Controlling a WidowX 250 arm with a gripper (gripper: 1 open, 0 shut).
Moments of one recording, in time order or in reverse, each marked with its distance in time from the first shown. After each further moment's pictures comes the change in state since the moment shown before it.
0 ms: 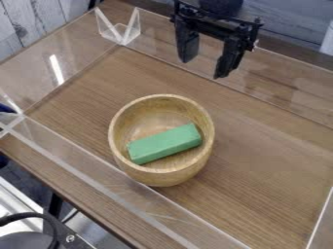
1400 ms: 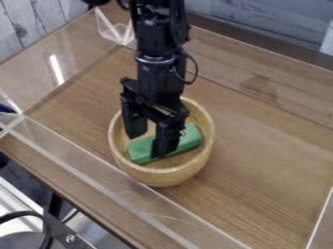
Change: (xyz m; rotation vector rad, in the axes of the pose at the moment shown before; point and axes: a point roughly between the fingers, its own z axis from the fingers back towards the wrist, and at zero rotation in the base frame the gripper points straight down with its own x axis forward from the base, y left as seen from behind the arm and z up) arm -0.083 0.027 -0.077 -0.085 0.169 -0.153
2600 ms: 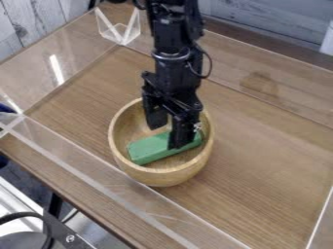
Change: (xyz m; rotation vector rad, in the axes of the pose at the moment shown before) arm 0.033 -0.011 -0.003 0.009 -0.054 -0.151
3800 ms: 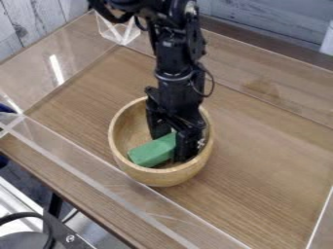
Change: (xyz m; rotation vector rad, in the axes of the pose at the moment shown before) arm 0.000 0.001 -0.013 0.023 -0.079 0.029
